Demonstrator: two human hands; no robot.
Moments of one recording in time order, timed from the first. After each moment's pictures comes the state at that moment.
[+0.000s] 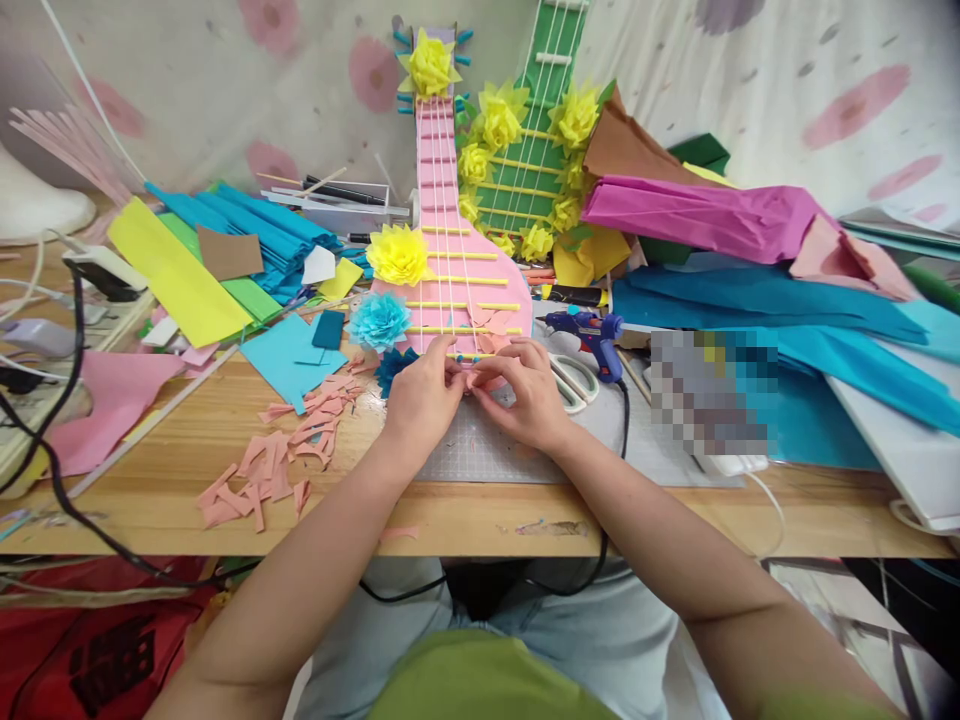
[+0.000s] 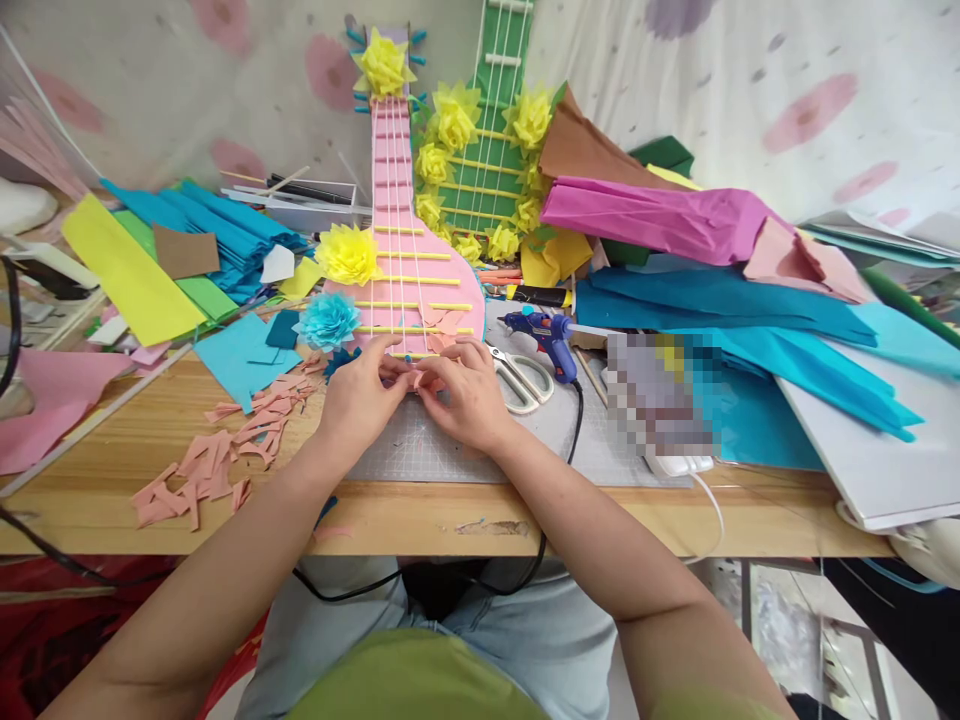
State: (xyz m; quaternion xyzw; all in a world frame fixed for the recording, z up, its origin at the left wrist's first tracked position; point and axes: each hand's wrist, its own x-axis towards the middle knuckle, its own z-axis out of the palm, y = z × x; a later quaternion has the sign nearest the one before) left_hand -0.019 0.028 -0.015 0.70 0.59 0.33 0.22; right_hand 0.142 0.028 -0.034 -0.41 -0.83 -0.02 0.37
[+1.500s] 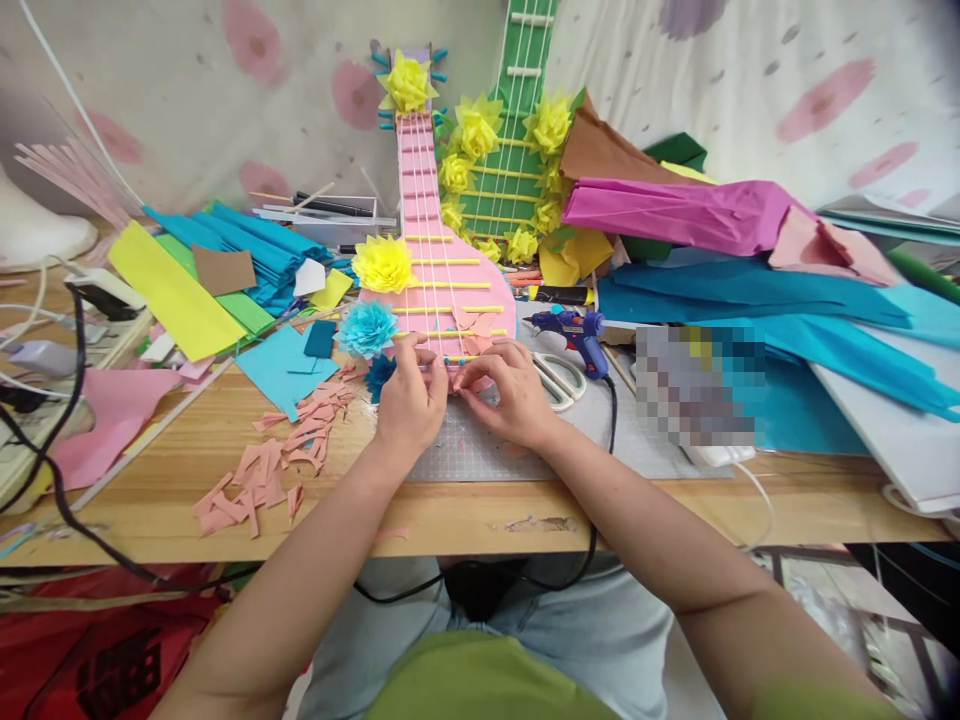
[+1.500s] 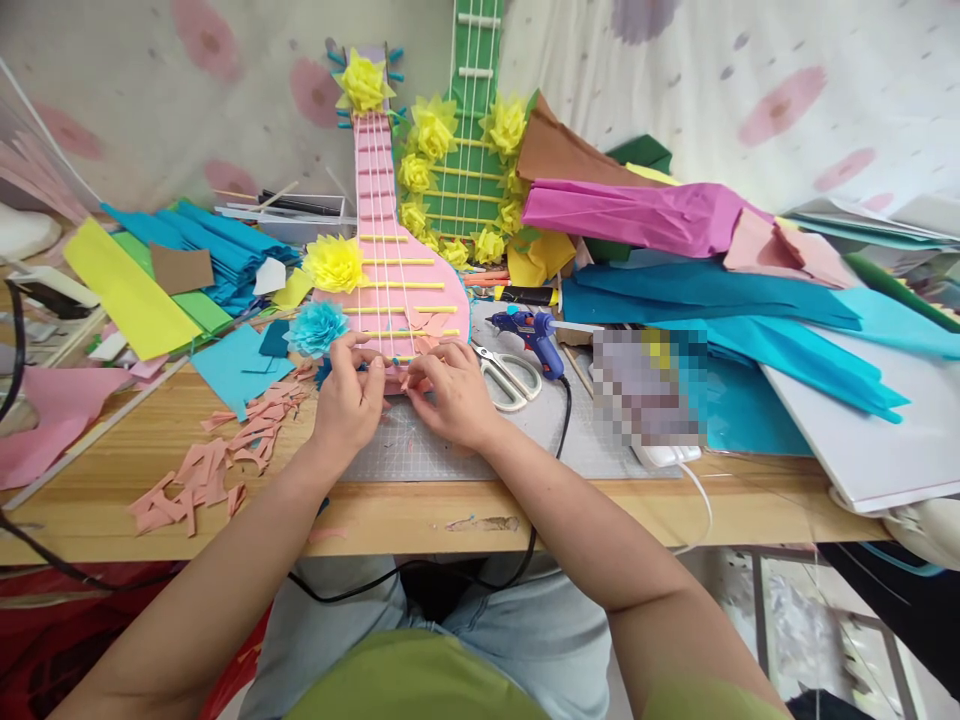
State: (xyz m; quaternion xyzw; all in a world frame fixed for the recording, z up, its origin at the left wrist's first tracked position) left_hand -0.019 0.024 -0.025 0.67 0.54 0.44 0.24; right_hand 0.143 0.027 -0.031 -0.41 -0.83 0.02 0.38
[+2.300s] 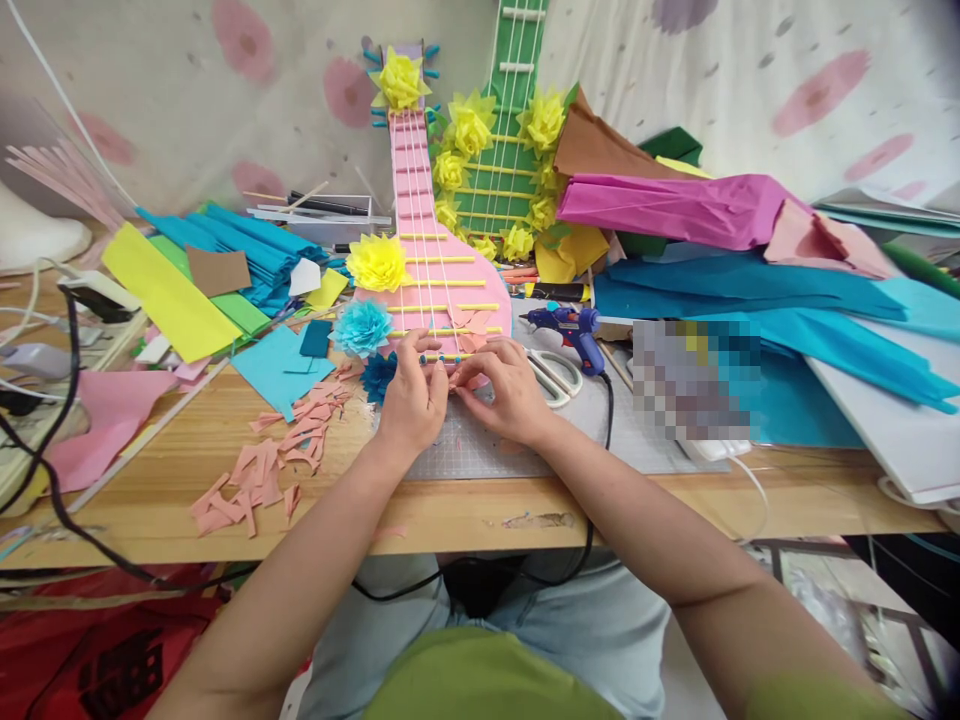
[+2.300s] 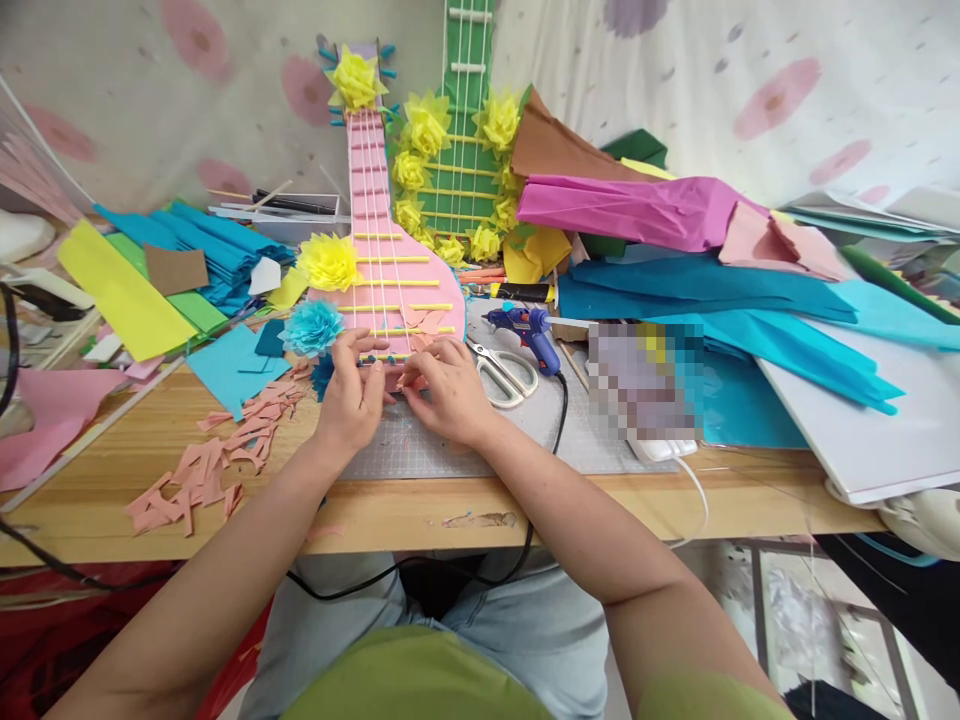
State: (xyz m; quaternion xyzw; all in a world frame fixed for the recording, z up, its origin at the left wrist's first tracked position) left_hand -0.017 0.029 -0.039 0.71 0.47 0.47 0.23; right_hand 0.142 0.027 -0.031 -0.40 -0.83 0.03 0.38
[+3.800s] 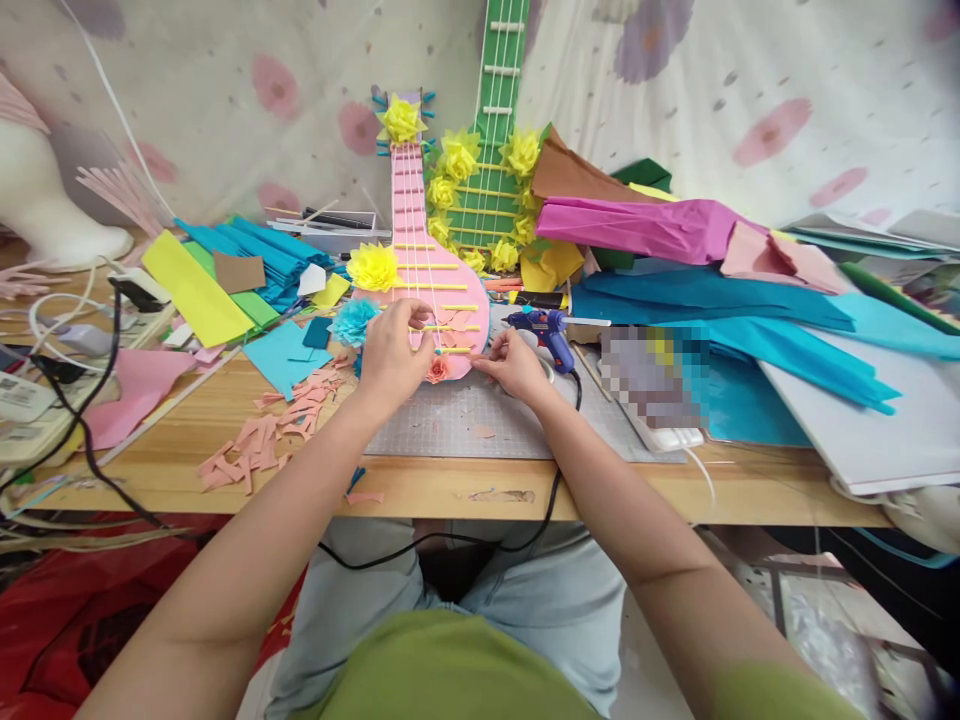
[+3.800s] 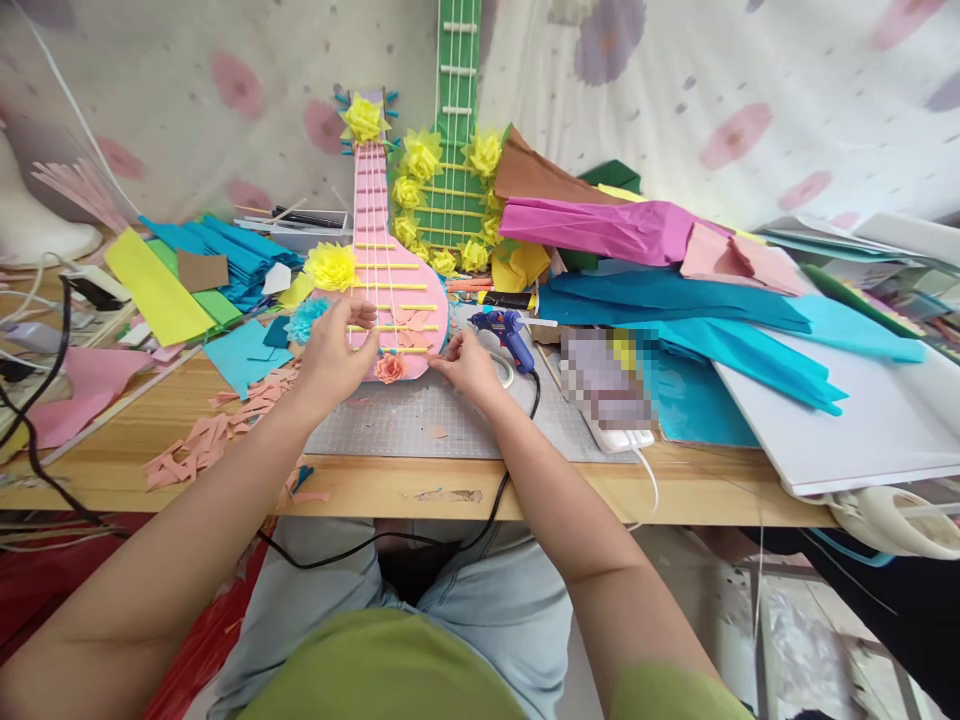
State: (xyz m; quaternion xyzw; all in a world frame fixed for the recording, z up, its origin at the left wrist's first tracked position) left_hand -0.009 0.042 0.012 0.73 0.50 0.44 0.10; right_hand 0.185 0.055 -0.048 -0.59 -0.58 0.39 0.41
